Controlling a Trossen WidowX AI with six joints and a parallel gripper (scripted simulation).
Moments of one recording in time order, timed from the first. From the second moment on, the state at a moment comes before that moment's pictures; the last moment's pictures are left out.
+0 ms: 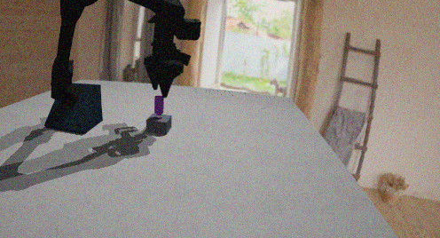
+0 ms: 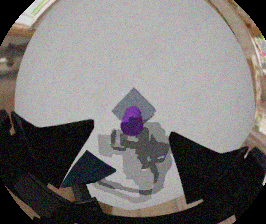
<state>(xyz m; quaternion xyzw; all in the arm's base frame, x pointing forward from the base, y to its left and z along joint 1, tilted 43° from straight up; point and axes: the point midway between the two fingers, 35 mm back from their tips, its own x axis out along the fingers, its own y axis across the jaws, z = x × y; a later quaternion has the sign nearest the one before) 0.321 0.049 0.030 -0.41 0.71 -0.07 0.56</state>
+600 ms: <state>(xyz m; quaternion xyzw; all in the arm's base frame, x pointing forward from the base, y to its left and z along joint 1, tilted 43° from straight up) 0.319 0.064 0.045 -0.25 0.67 -0.26 0.65</state>
